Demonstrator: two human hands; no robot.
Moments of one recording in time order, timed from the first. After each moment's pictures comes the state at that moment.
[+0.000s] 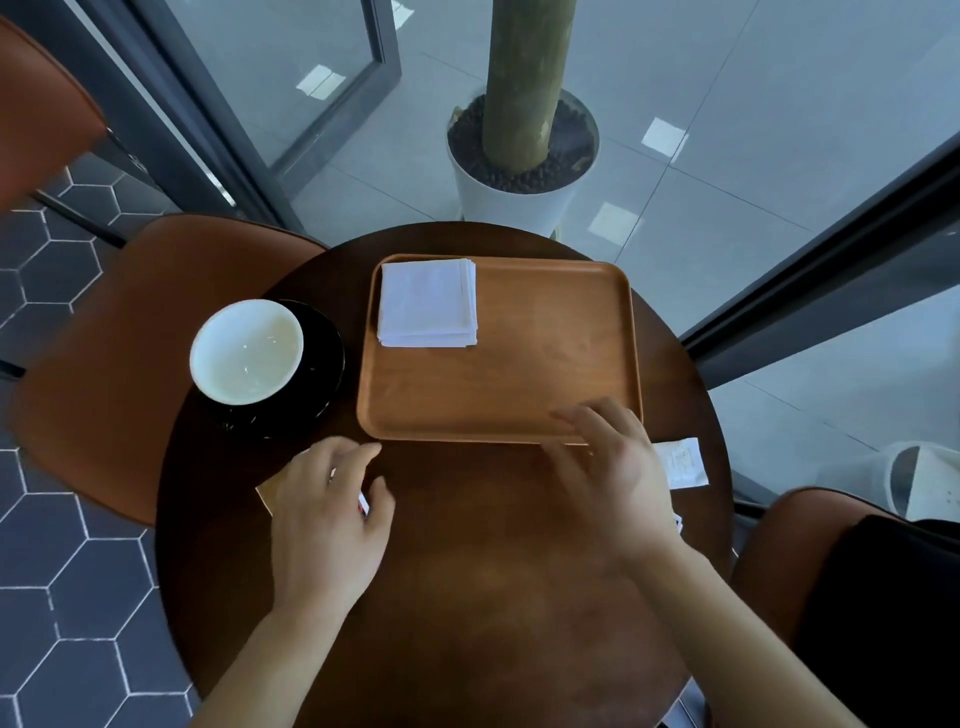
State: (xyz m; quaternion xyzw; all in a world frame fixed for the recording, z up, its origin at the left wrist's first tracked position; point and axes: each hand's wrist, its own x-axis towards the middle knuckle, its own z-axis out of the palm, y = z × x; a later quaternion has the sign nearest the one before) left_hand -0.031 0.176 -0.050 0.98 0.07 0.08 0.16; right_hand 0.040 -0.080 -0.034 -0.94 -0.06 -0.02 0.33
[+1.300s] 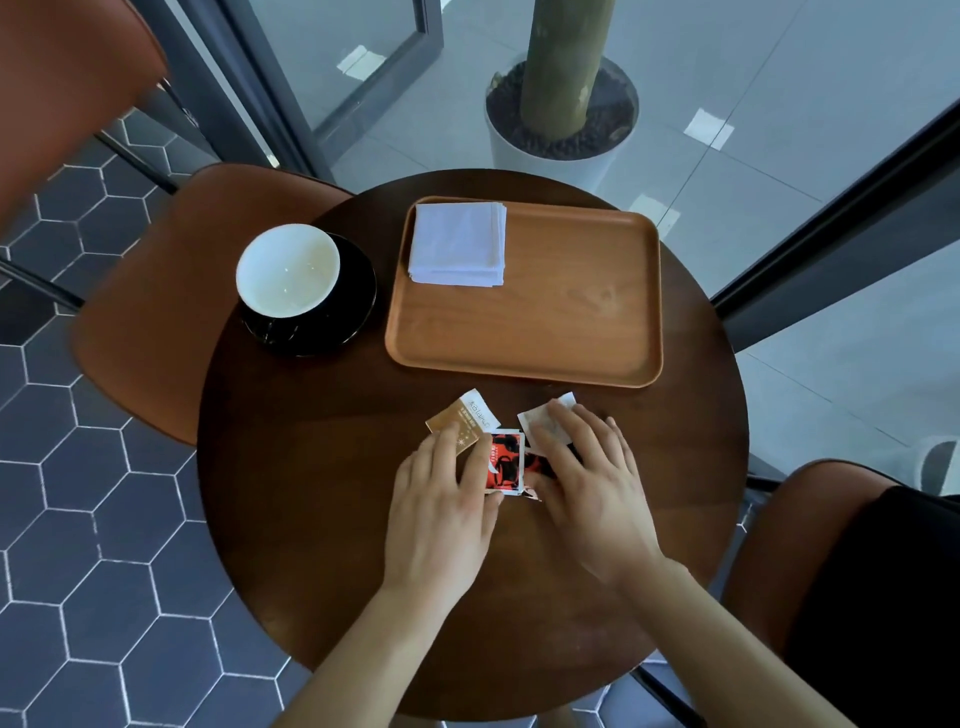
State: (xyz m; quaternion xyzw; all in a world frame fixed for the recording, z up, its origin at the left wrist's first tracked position) left_hand -0.090 0.094 -0.059 0.99 0.00 -0.05 0.11; right_hand -0.039 -0.088 -0.084 -0.96 -0.21 0.02 0.19
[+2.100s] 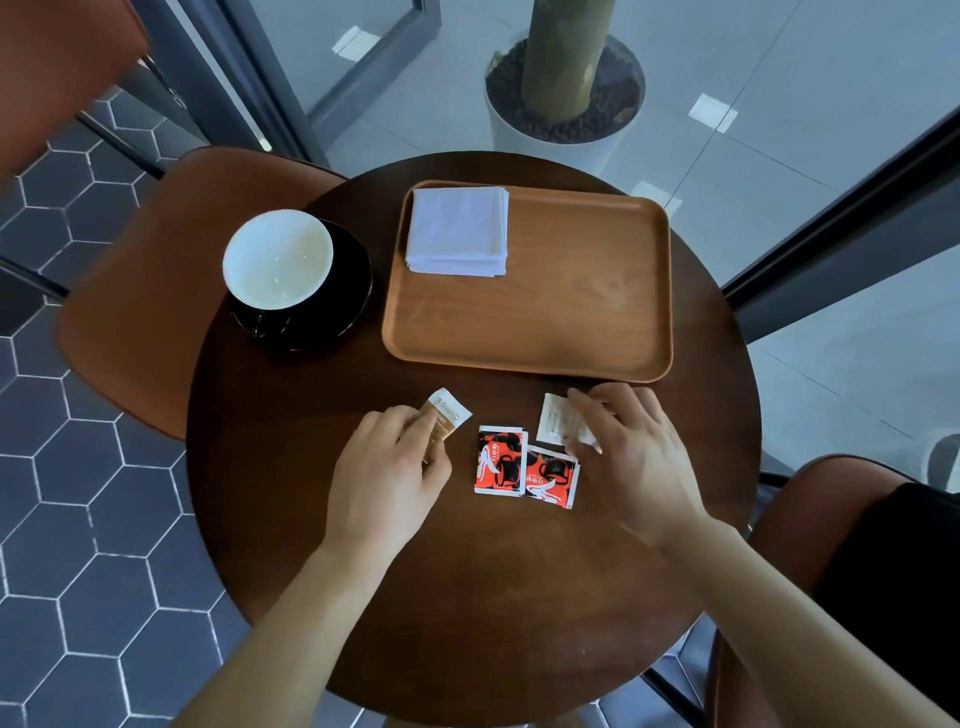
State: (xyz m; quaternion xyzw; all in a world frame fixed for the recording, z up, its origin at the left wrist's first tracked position) left_hand -0.064 0.146 -0.066 0.99 0.02 0.05 0.14; right_hand 0.000 -0.107 -0.072 -0.96 -0.19 0.00 0.18
